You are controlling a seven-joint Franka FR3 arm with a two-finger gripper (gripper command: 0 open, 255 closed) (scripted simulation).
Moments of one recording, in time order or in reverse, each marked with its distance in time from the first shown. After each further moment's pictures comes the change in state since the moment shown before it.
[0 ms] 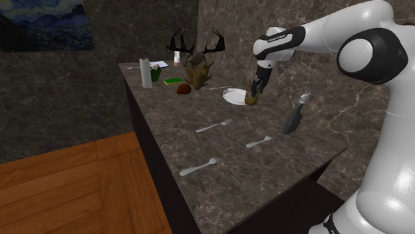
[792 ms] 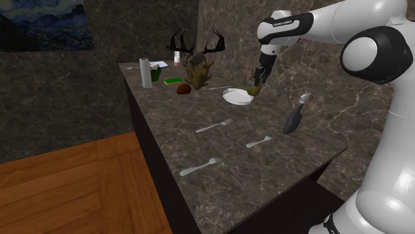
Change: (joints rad) arm -0.004 -0.020 -0.006 0.136 -0.011 -0.155 0.009
